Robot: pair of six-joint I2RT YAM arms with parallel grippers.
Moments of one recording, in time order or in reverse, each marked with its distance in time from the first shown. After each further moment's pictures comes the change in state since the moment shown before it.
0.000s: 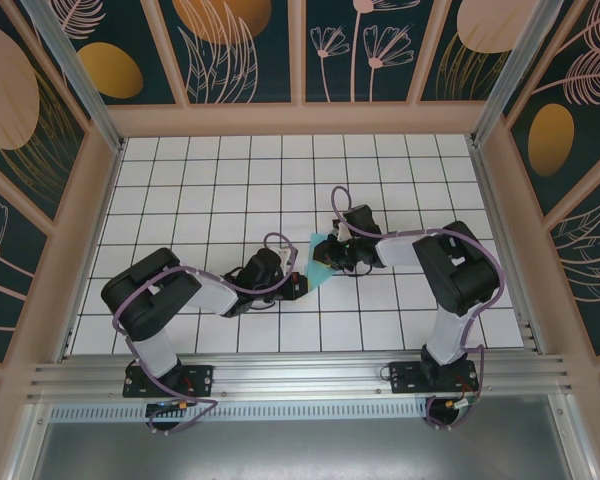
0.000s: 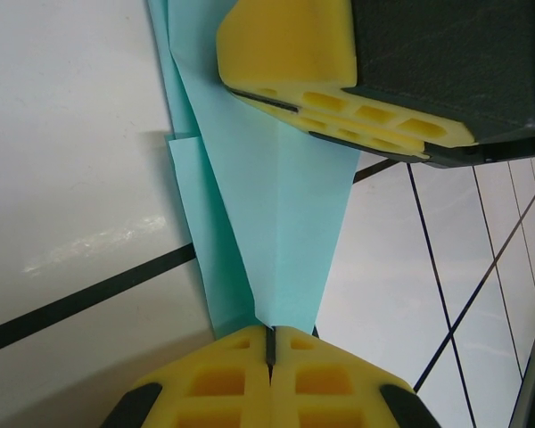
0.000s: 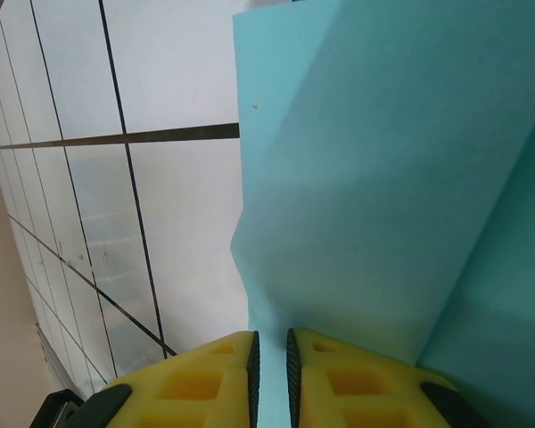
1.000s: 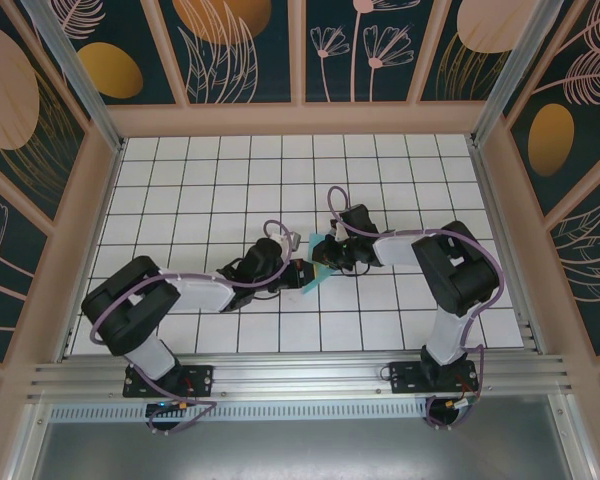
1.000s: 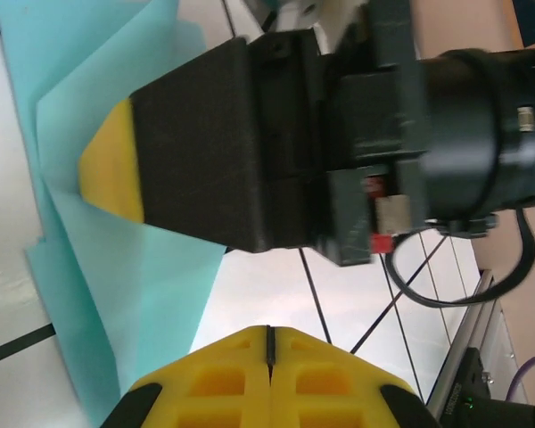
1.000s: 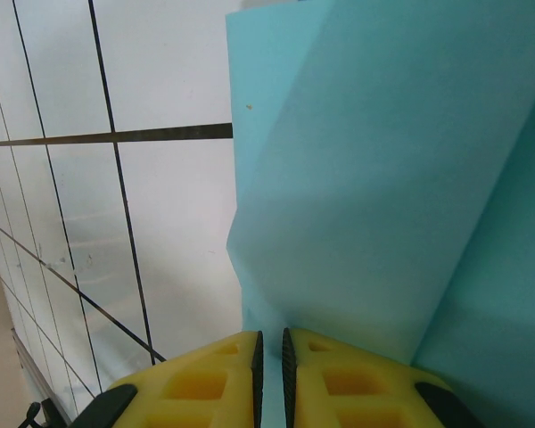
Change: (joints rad) left arm 0.001 -0.106 0.066 -0.052 -0.009 -0.076; right arm 0.017 0.001 0.024 -0.049 0.043 -0.022
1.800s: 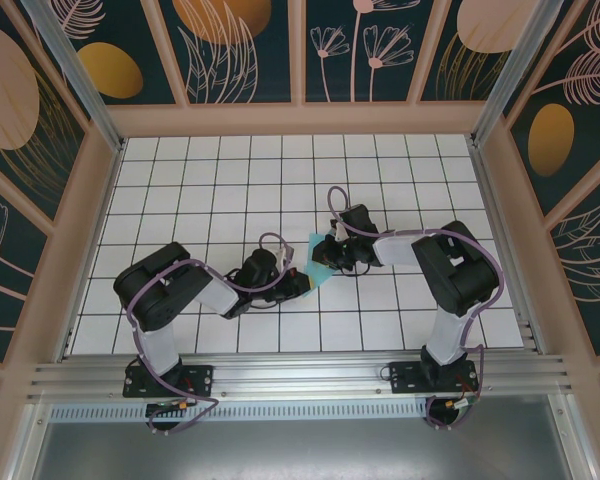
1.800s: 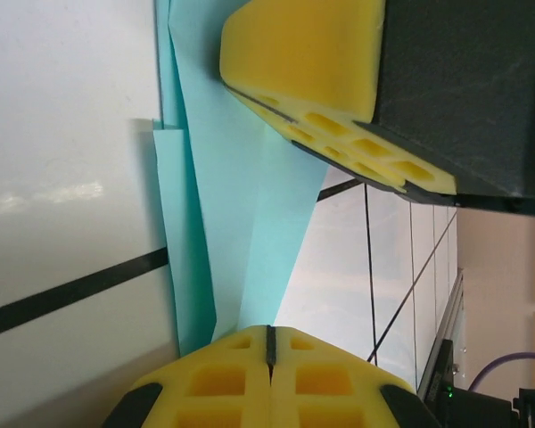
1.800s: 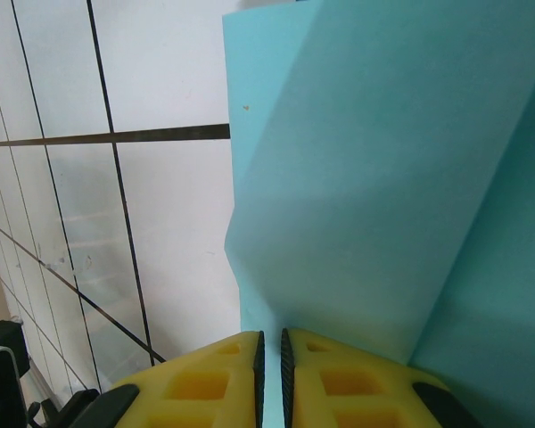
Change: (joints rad) left arm 0.032 0.190 -0.099 0.266 0.122 -0.178; right arm 0.000 0.003 0.000 0.001 0.000 0.000
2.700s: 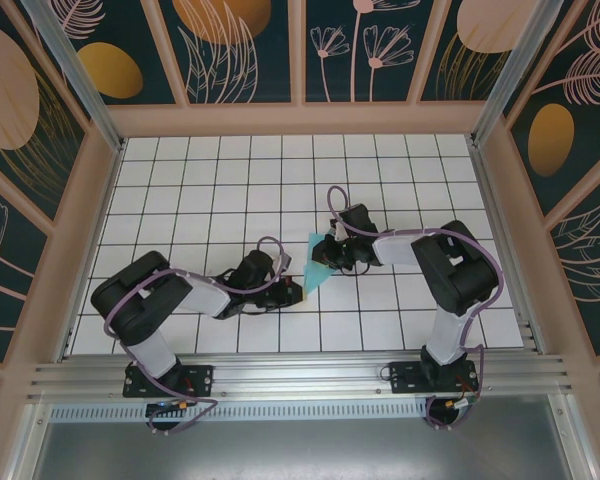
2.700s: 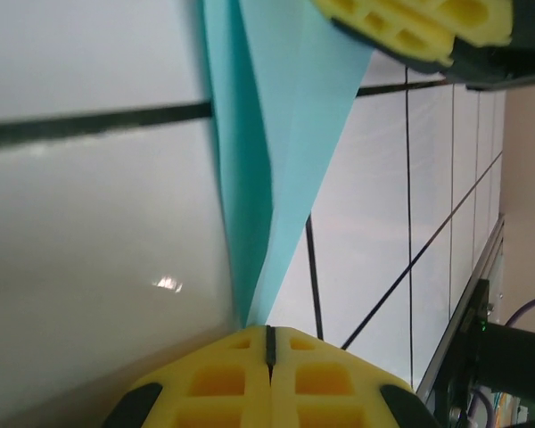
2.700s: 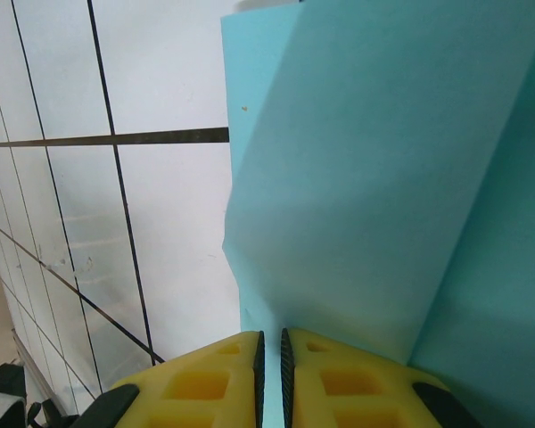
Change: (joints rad) left arm 0.005 -0.161 -0.027 -0.292 0.056 0.107; right arm 0.000 0.006 0.008 -0.004 -0.001 0.000
